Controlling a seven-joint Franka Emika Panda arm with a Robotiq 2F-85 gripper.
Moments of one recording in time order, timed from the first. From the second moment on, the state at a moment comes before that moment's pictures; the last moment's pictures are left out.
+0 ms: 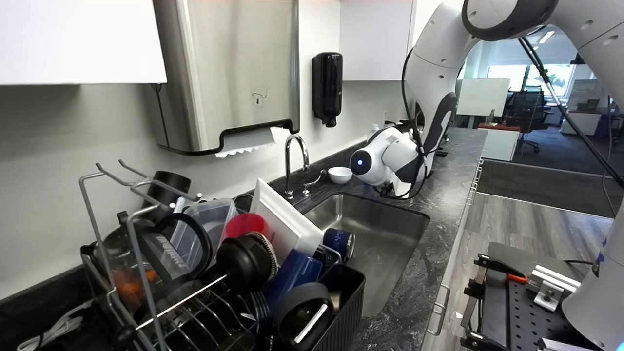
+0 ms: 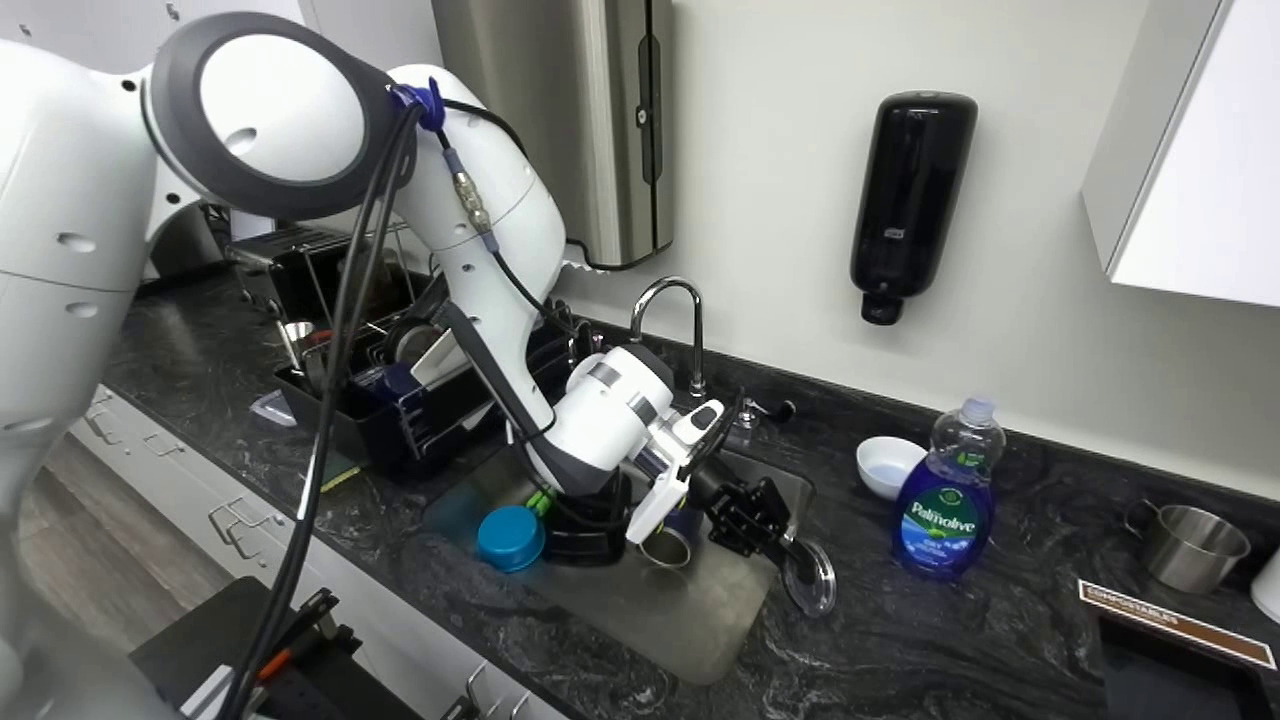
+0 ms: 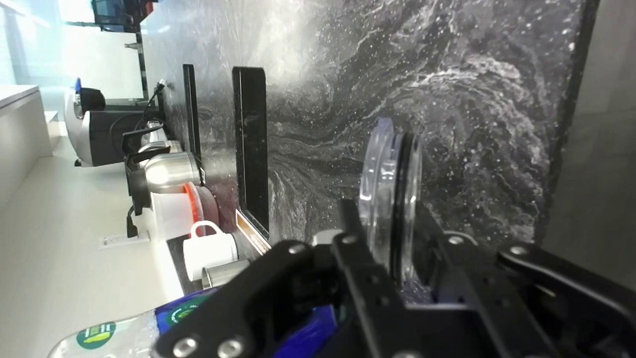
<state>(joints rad) -0.12 0.67 -0.21 -2.02 -1.51 2.26 0.99</state>
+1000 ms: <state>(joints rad) -0.13 0.74 -0.20 -1.95 -1.56 2.20 1.00</state>
